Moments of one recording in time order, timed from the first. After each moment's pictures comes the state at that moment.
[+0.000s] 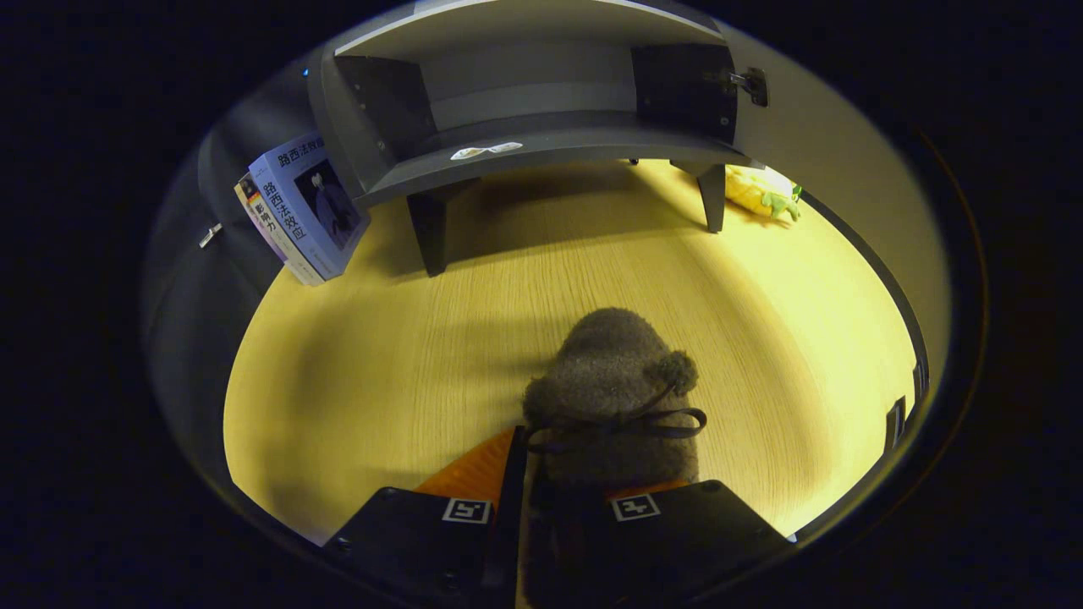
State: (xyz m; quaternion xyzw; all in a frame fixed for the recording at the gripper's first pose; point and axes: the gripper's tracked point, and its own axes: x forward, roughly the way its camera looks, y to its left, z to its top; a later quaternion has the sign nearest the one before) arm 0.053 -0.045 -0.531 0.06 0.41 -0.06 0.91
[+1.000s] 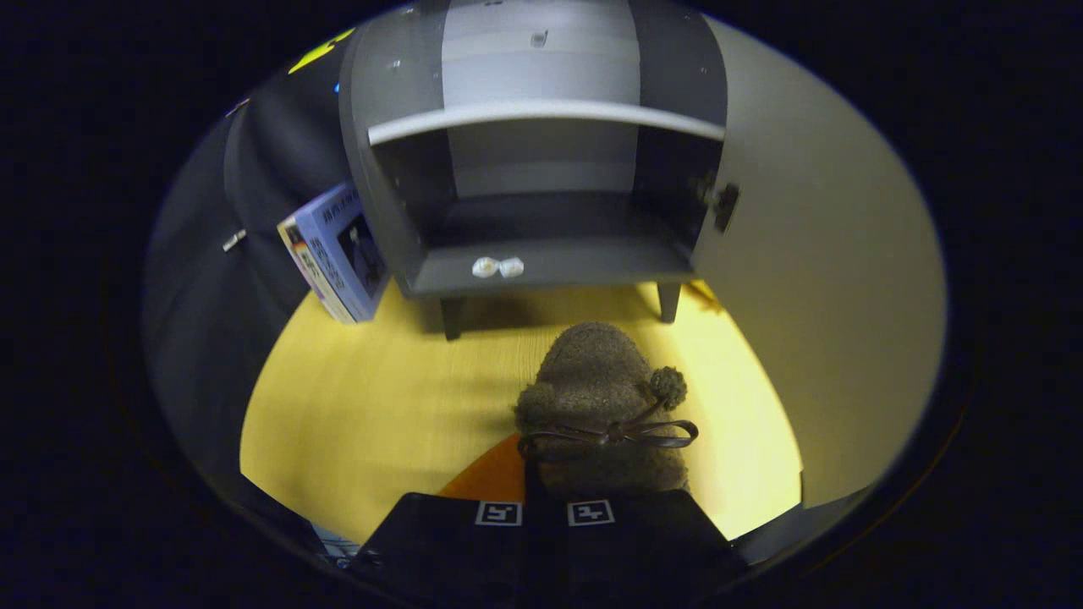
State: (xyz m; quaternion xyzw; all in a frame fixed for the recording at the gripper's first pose) arm 0.049 -0.068 -0.351 0.02 0.34 -0.05 0.94
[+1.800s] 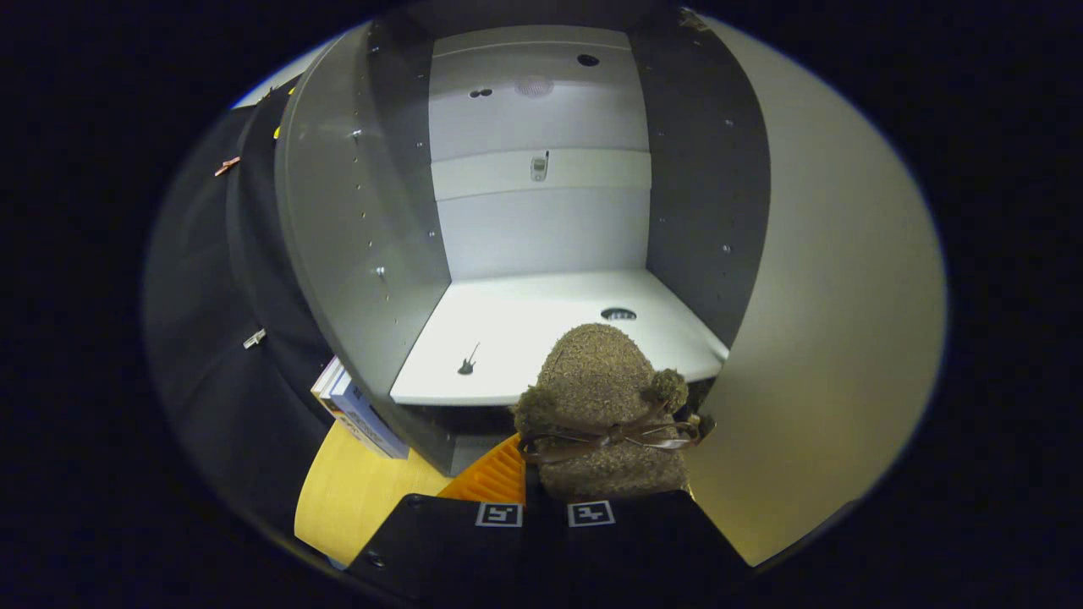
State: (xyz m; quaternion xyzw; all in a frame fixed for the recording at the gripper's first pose) arm 0.186 -0.067 -0.157 0.03 0.22 -0.03 0.97
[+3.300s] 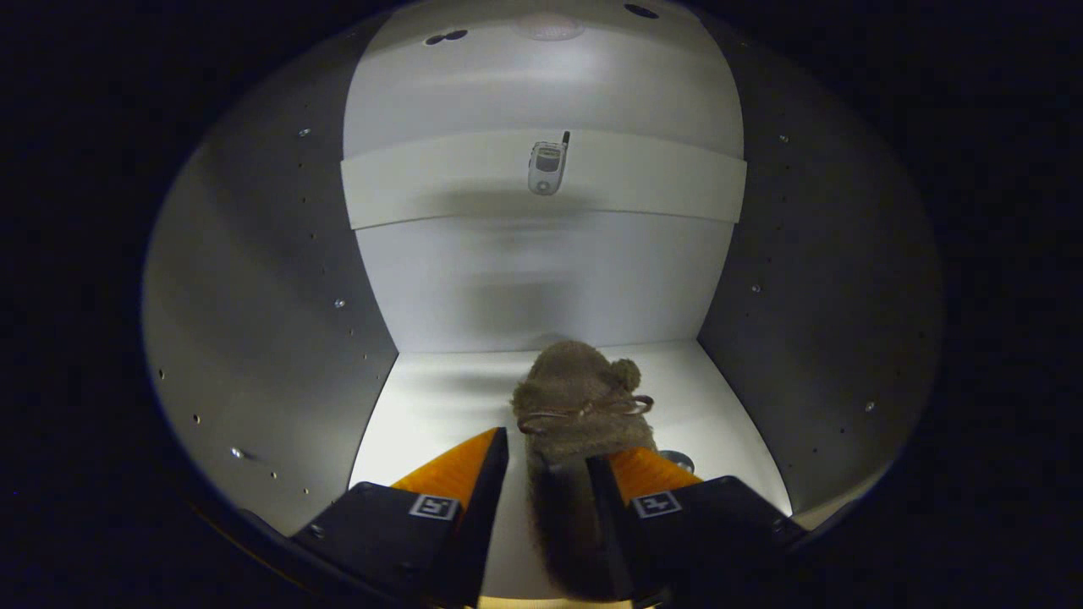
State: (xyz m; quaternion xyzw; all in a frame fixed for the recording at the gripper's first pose) arm 0.380 -0.072 -0.163 0.01 0.26 -0.04 0.97
